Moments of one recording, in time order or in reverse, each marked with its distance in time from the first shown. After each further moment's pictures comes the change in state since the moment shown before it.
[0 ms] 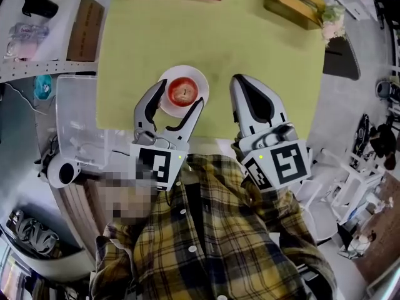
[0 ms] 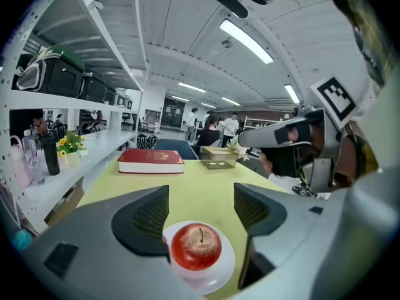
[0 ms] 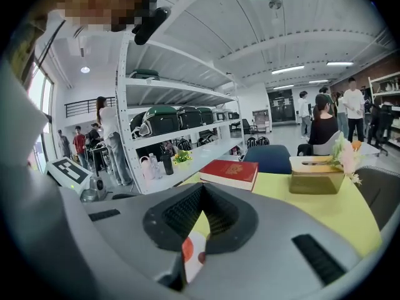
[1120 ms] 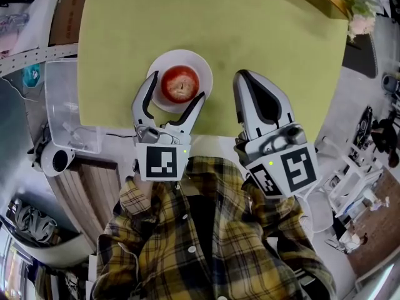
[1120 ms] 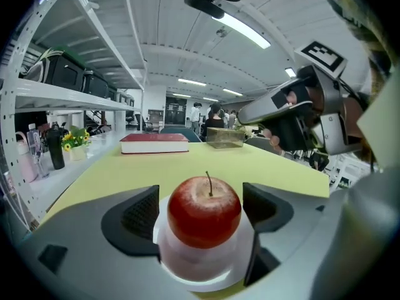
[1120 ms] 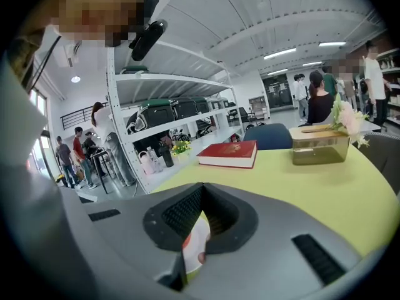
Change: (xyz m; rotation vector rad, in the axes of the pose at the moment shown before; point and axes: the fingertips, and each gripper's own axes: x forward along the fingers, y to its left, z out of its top) left arm 0.038 0.013 -0.087 0.116 0.025 0.079; right arm 0.025 -0.016 -0.068 0.104 0.070 0.022
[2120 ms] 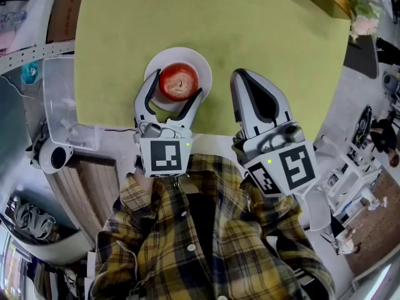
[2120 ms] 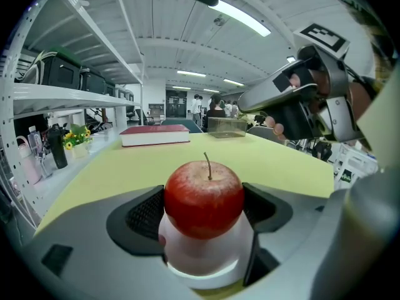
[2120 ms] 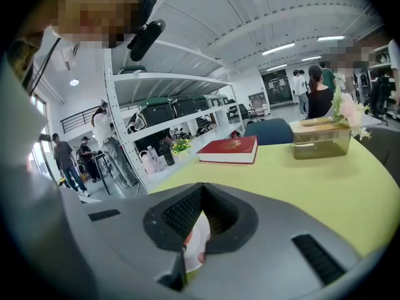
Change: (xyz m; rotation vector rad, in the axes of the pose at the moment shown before) left arm 0.008 0.000 -0.024 -0.001 0.093 0.034; right arm 0.005 0.000 -0.010 0.027 0.019 0.015
